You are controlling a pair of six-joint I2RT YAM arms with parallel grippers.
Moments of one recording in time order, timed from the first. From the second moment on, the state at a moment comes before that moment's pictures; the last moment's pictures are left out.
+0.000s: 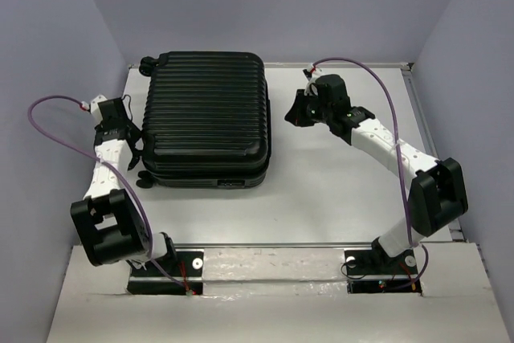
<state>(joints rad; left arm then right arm) 0.29 1.37 1.00 -0.38 -0.25 -0.43 0.49 1.57 1.26 -0.22 -0.22 0.40</state>
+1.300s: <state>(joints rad) -0.82 1.13 0.76 -0.36 -0.27 -0.76 0.31 2.05 1.97 -0.46 -0.30 0.28</state>
